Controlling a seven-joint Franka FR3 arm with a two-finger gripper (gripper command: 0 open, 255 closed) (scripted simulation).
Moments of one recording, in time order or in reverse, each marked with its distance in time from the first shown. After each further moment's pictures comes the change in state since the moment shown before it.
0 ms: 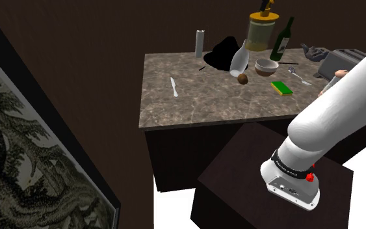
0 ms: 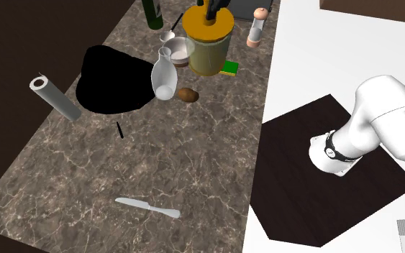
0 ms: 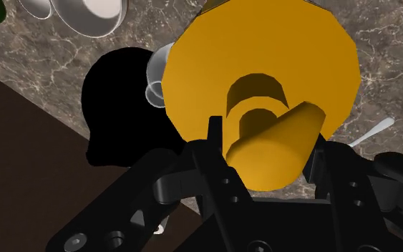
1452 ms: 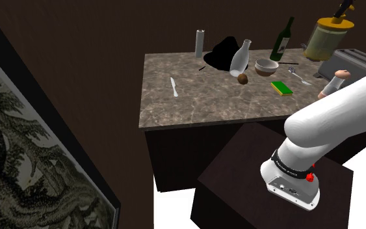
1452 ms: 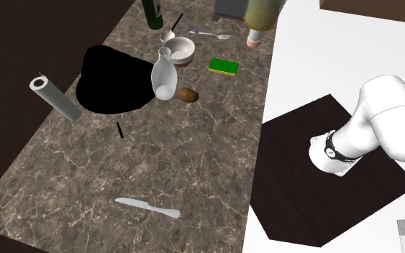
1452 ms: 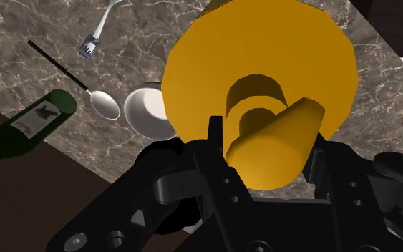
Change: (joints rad) arm -0.154 -0.212 -0.302 -0.099 -0.094 -0.062 -0.444
